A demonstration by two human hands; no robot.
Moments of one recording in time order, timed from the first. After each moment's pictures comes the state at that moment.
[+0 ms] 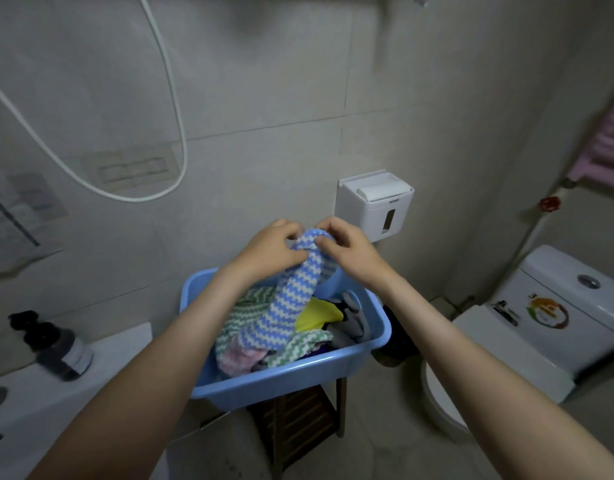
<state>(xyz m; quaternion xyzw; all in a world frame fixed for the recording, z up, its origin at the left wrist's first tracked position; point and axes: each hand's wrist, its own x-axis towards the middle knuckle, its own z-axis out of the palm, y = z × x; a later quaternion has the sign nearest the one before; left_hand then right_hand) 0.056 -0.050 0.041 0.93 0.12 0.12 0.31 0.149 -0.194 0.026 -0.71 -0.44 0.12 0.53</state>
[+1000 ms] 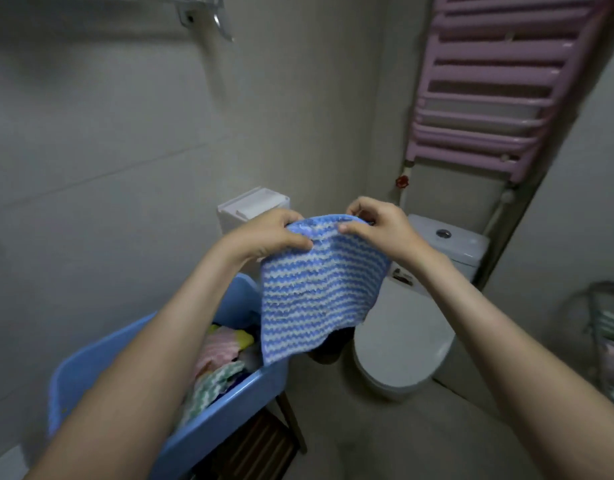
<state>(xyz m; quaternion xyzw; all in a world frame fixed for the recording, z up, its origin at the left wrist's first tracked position) 0.153 -0.181 0.103 0.88 -0.08 -0.05 0.46 0.192 -0.391 0.086 -0.86 -0.27 -0.08 0.43</state>
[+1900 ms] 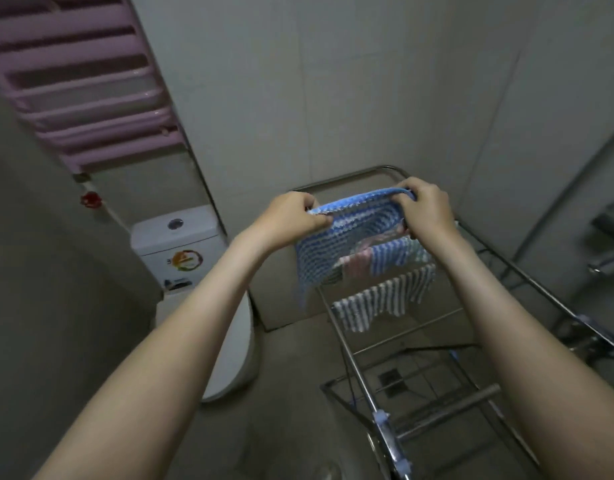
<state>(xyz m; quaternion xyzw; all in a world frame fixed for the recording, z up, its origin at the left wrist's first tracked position) 0.130 -0.652 0.073 0.84 -0.48 -0.11 0.24 -0.017 -0.815 0.032 -0.81 0.35 -0.34 0.34</state>
